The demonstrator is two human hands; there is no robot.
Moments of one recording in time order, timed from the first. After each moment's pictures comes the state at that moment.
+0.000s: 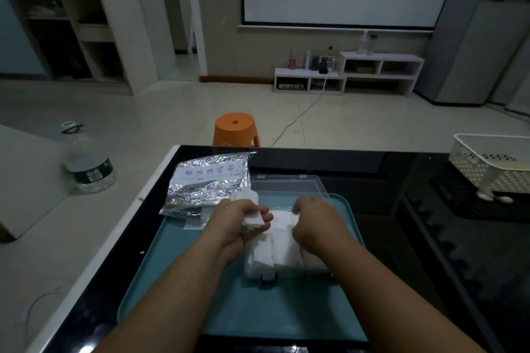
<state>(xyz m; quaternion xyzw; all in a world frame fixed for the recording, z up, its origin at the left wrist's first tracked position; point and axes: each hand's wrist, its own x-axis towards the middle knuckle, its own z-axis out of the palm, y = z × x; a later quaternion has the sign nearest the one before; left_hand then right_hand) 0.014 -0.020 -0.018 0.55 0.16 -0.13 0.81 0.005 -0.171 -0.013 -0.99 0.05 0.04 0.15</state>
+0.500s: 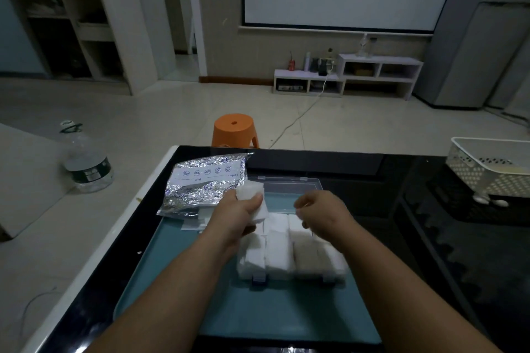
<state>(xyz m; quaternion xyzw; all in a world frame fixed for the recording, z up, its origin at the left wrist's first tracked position) 0.016 -0.025 -0.013 0.64 0.12 -0.07 0.75 0.011 -0.195 0.002 -0.92 0.07 0.07 0.39</state>
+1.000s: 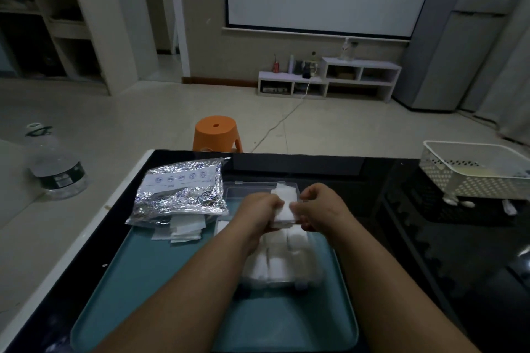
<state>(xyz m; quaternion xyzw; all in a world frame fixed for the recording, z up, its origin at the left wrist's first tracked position) 0.035 -0.102 -0.006 0.67 0.08 -0.15 0.73 0.013 -0.230 0.013 -0.84 0.15 0.02 0.52</state>
